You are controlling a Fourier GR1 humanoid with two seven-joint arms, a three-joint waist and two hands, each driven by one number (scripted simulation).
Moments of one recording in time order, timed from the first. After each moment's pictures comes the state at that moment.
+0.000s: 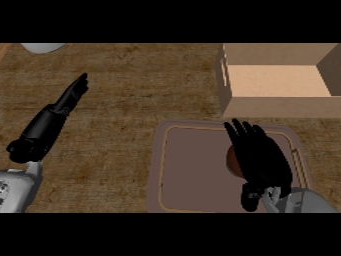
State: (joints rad) left arm -0.23 0.38 -0.12 -1.53 0.01 -0.09 -0.06; right arm -0.32 -0.42 0.63 -1.81 0.69 0.46 0.93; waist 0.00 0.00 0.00
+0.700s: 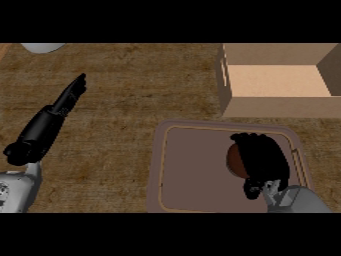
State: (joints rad) left arm -0.21 0.33 -0.06 -1.54 -0.05 -0.14 -0.07; right arm -0.25 -0.37 0.55 -1.69 0.84 0.47 0.78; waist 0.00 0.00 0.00
